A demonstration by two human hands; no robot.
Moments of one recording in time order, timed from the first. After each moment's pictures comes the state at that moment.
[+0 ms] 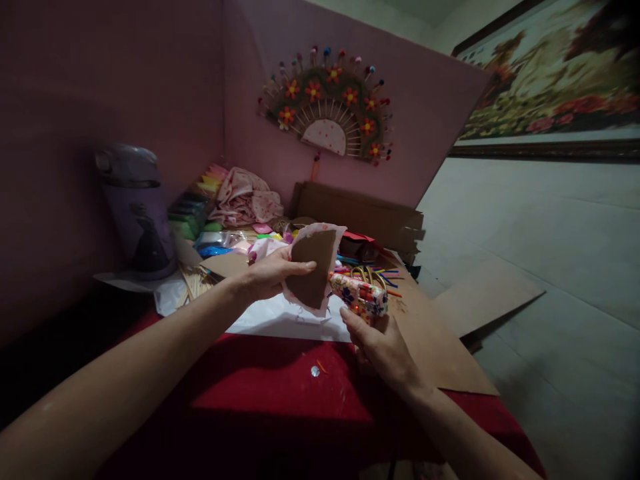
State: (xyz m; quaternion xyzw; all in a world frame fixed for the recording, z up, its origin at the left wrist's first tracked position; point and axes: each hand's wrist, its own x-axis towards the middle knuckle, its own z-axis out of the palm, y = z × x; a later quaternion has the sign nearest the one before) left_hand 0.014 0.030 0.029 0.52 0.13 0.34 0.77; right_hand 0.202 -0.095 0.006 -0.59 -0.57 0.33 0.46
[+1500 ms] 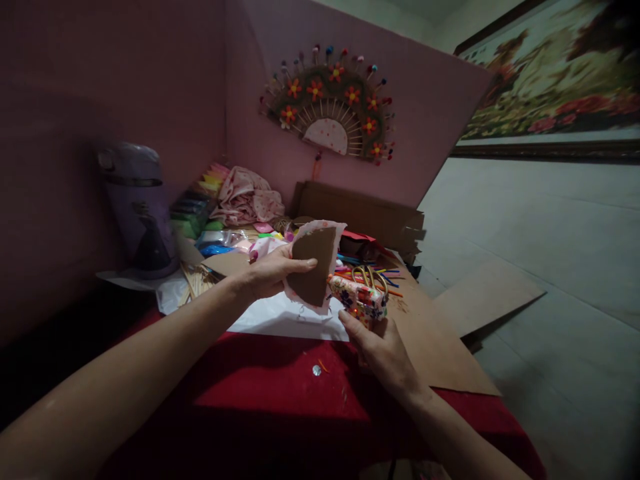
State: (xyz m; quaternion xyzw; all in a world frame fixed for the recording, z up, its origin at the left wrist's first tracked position) left_hand 0.014 0.031 0.029 0.51 0.15 0.37 0.76; right_hand 0.196 -0.100 0.005 -0.59 -0.58 0.32 0.47
